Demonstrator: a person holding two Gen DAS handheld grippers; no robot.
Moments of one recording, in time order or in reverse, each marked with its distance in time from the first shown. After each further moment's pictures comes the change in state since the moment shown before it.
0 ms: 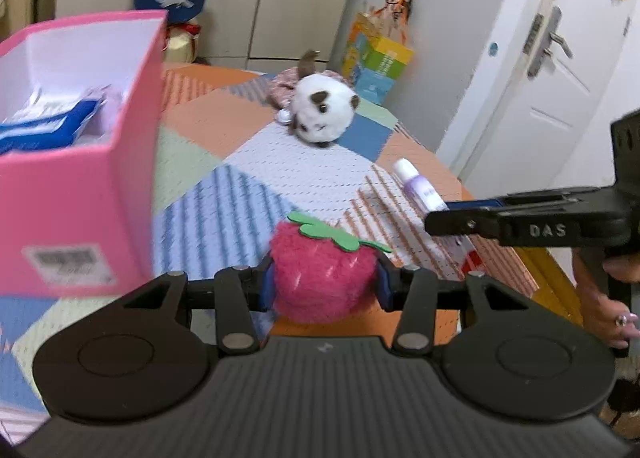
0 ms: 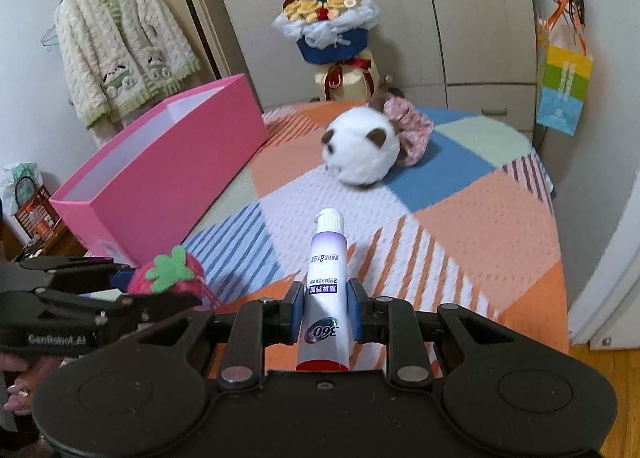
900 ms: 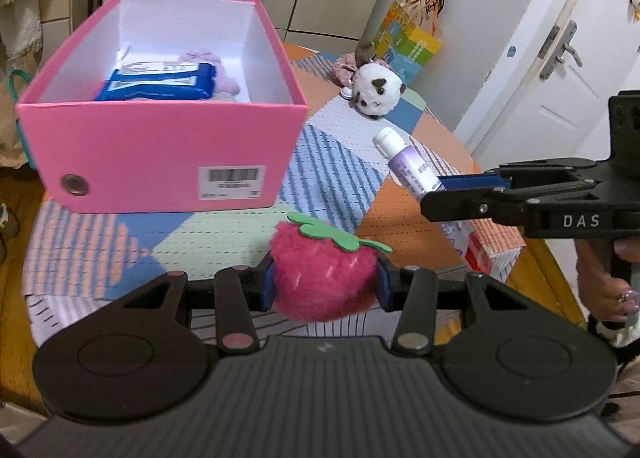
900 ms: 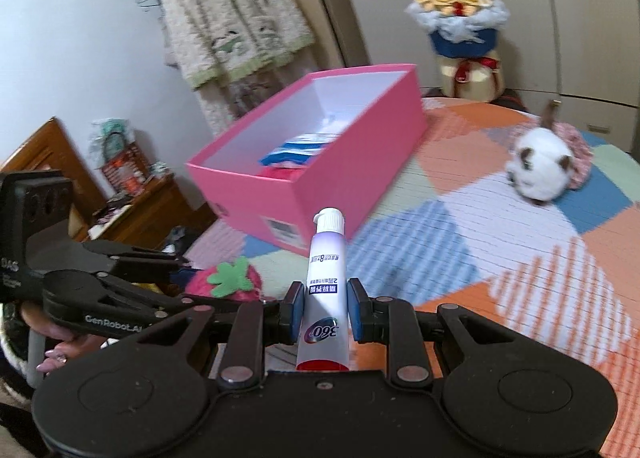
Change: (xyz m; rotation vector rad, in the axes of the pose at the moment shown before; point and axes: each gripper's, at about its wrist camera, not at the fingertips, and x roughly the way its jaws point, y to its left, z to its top) left arm -0.107 0.061 -0.013 -0.087 0.100 0.014; right arm -0.016 0.120 0.012 -0.141 0.069 0.266
